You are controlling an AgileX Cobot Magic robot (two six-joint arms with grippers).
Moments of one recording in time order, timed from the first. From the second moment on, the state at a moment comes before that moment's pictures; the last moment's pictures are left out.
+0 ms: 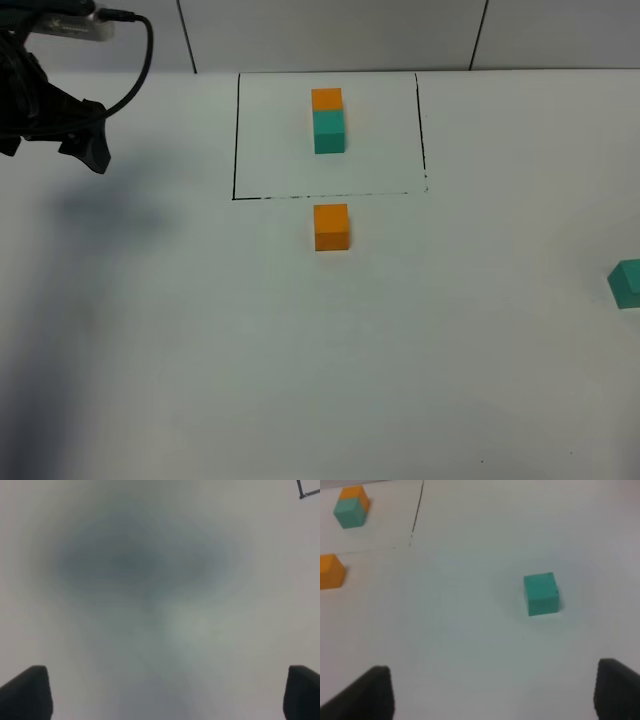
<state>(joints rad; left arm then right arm) -0.05 1.79 -1.49 -0.07 1.03 0.27 0.07 0.00 -0.49 0.02 1.05 0.12</state>
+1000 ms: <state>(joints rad) -0.05 0.54 -0.67 -0.07 1.03 0.02 0.07 0.00 -0.49 0.02 1.05 0.12</state>
